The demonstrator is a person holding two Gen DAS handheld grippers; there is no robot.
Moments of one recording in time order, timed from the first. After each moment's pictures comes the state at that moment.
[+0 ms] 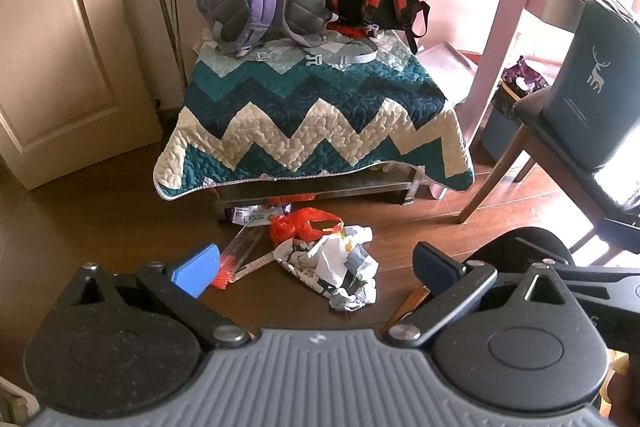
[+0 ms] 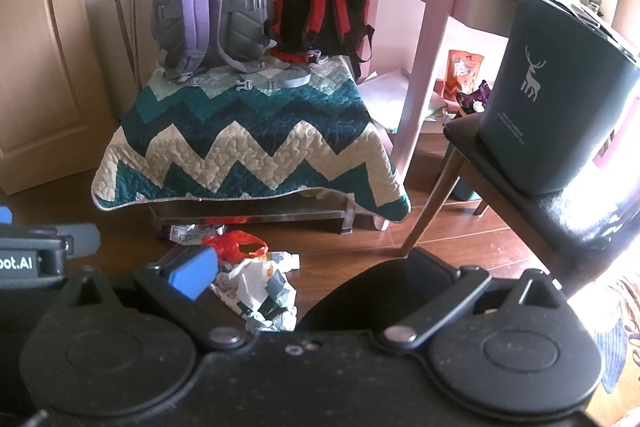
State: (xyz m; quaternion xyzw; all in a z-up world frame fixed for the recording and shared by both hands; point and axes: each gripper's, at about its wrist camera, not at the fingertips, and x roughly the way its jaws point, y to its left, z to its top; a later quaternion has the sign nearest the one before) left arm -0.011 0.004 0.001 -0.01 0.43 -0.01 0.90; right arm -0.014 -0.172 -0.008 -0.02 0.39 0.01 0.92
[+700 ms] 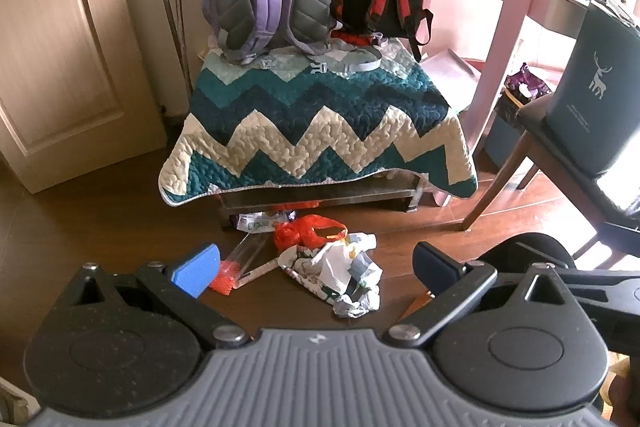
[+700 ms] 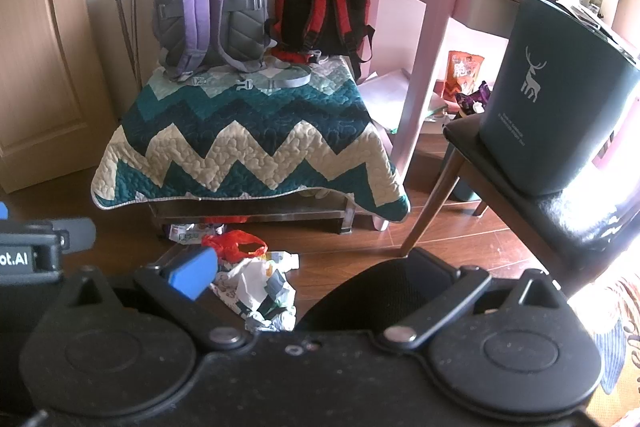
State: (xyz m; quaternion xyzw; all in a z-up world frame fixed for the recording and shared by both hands) left arm -0.010 0.007 0.007 0.00 0.42 0.00 0.91; right arm -0.015 -0.171 -0.008 -0.03 0.39 0.01 0.92
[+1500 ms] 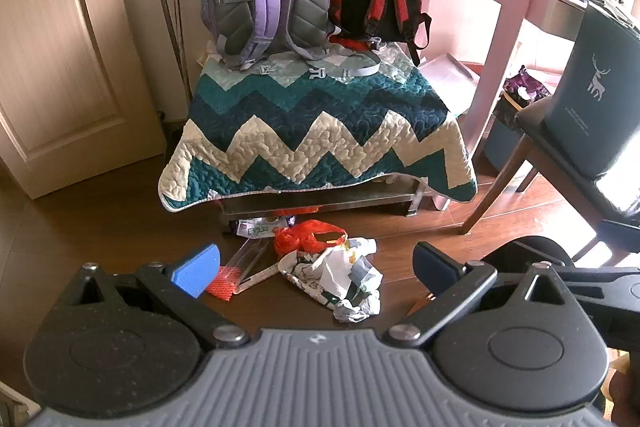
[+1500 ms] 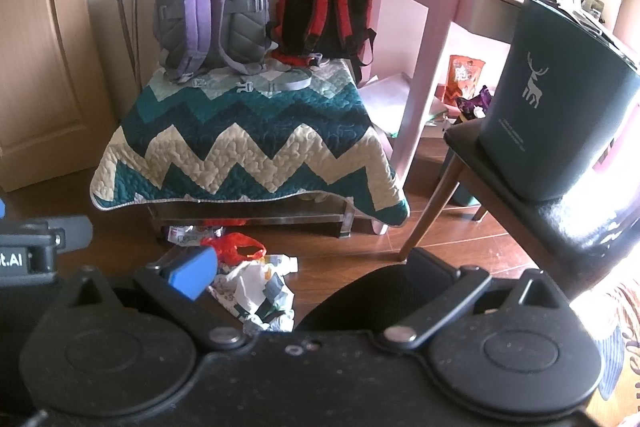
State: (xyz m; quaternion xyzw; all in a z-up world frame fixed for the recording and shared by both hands) left arm -0.011 0.003 0.009 0.00 0.41 0.00 0.91; right arm -0.014 -0.170 -0.007 -0.03 0.38 0.01 0.92
